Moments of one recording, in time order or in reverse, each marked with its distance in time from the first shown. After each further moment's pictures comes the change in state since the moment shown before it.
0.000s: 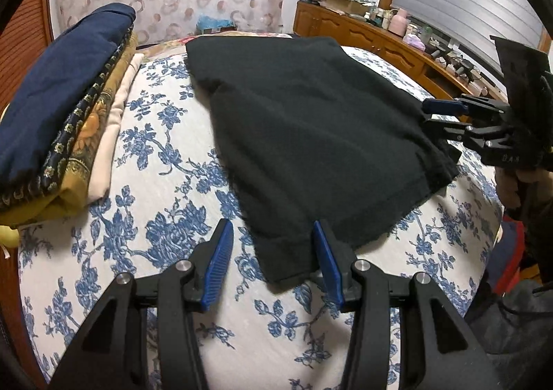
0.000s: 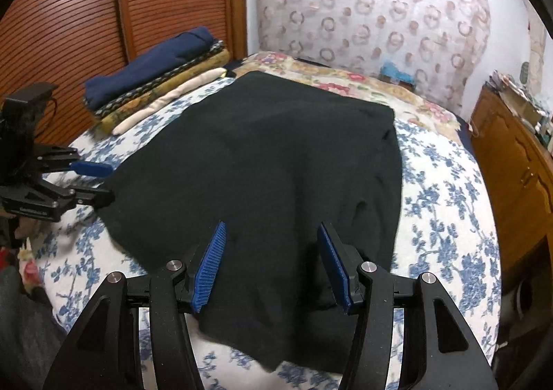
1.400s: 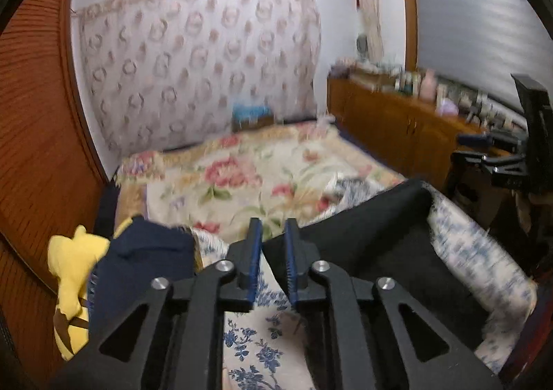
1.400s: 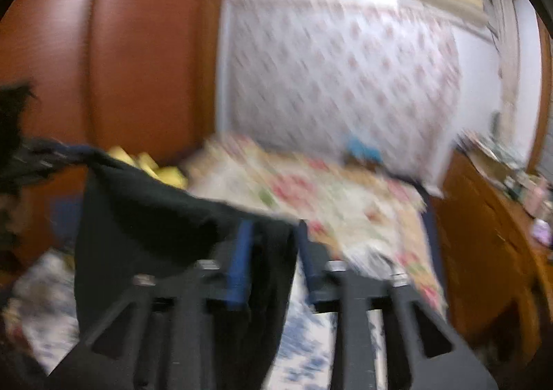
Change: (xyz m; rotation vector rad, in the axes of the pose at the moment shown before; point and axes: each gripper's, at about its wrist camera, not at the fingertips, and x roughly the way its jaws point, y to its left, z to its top) left arm -0.032 0.056 0.215 0.084 -0.283 0.191; right arm -0.023 -0.112 0.170 0.013 -0.163 -0.220
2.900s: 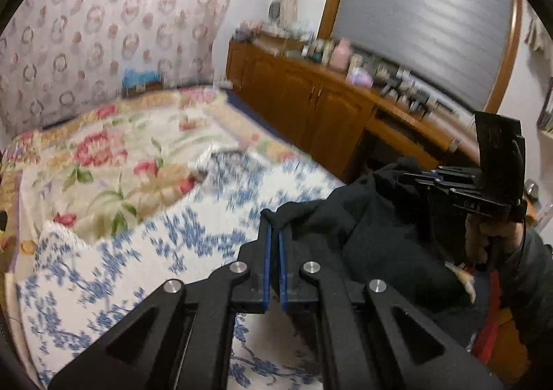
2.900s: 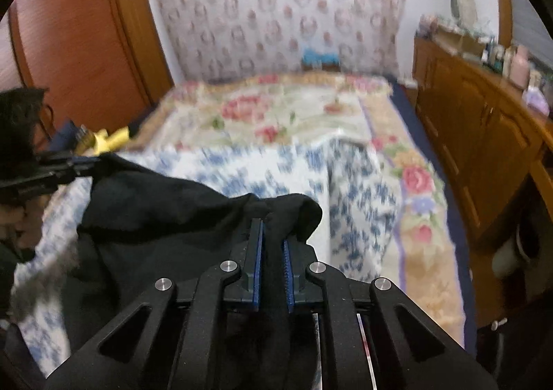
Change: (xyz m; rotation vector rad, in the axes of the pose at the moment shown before) left arm 0.087 -0.156 0.022 0.009 0.094 -0.433; right arm -0.020 -0.145 -0.144 0.296 0.059 0.090
